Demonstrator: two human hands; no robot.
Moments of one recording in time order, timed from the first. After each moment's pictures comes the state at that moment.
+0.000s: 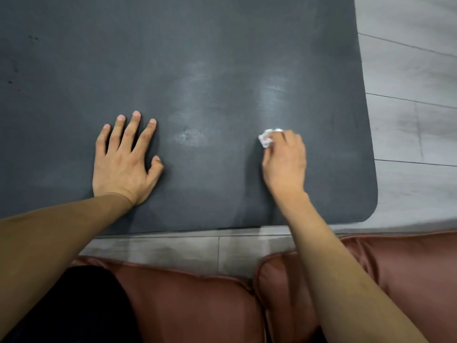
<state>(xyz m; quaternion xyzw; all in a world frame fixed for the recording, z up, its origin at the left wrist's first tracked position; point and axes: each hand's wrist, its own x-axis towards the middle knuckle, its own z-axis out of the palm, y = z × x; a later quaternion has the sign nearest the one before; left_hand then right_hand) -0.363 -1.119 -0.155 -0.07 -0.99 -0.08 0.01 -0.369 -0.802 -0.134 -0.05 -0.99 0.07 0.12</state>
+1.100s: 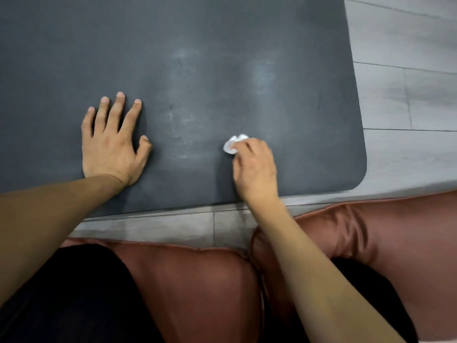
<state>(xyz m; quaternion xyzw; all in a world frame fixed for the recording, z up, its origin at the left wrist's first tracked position) -0.362 -1.119 -0.151 -0.07 -0.99 -0.10 0.00 -0.299 -0.840 -0.130 0.00 -0.98 0.14 0.10</state>
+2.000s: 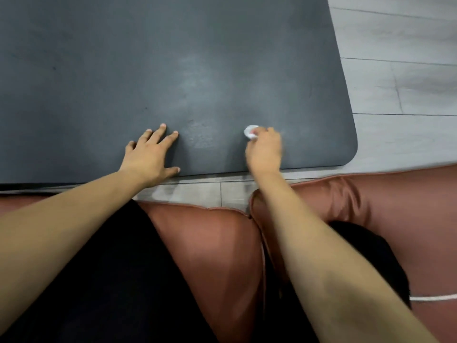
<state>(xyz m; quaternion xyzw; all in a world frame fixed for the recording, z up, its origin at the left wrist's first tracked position) -0.294 -1.107 -0.088 -0.12 -0.95 -0.07 -0.27 -0.283 -0.843 -0.108 -0.16 -0.98 0.11 -0.03</state>
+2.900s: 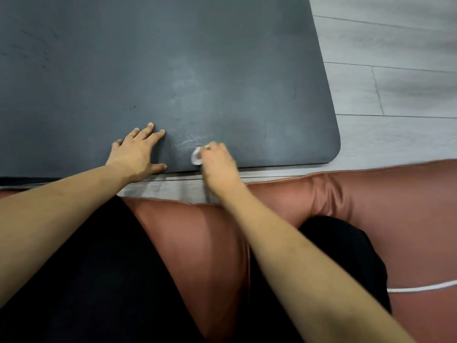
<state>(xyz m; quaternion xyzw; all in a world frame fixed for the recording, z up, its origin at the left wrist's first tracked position) -0.290 -1.103 -0.085 -0.09 -0.96 -0.07 -0.27 -0.247 -0.893 -0.105 0.04 -0.98 0.13 -0.12</state>
